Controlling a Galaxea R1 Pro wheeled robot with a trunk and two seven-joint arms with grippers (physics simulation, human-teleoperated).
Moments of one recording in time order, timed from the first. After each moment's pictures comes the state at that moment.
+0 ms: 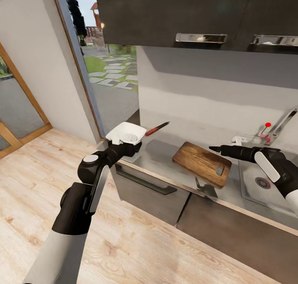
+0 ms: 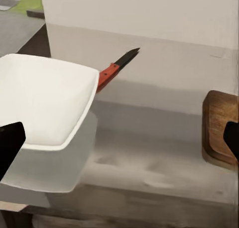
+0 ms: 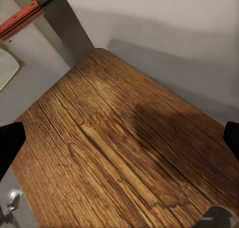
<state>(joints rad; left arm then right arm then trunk) -0.73 -0.13 -0.18 -1.58 0.00 0.75 -0.13 -1.05 -0.53 0.33 -0.82 -0.68 0.59 0.40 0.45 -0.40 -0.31</state>
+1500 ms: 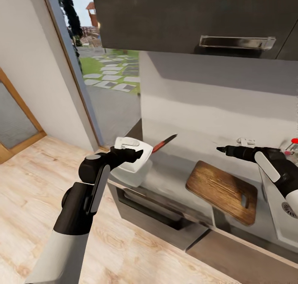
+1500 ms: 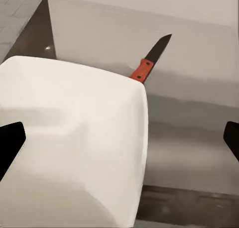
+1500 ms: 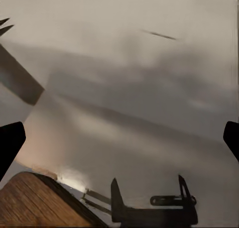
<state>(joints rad) -0.73 -0.15 -0.18 -1.59 0.00 0.92 -0.13 -1.05 -0.53 0.33 -0.82 -0.68 0.60 0.15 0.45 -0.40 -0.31</state>
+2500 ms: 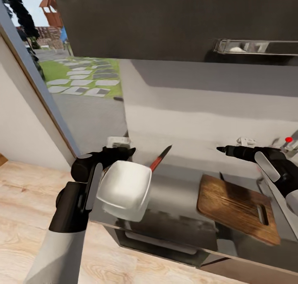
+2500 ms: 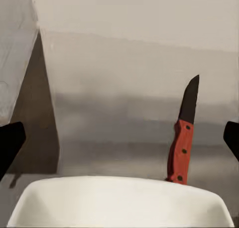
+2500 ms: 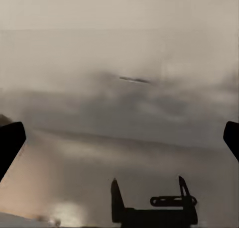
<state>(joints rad) -0.73 -0.15 -0.09 -1.58 0.01 0.92 -0.13 -1.05 -0.53 0.33 -0.82 -0.68 0.60 0.15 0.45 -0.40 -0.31</state>
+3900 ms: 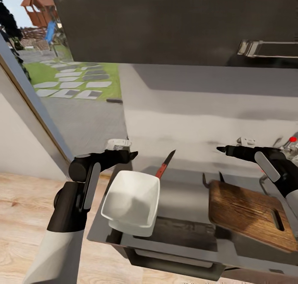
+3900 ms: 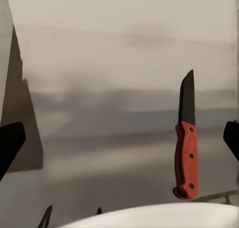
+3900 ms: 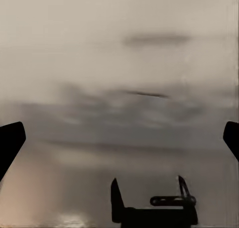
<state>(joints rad) -0.73 -0.14 -0.07 -1.58 0.01 1.00 -0.24 -1.05 -0.53 0.33 -0.82 -0.68 0.60 0.15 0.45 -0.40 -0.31</state>
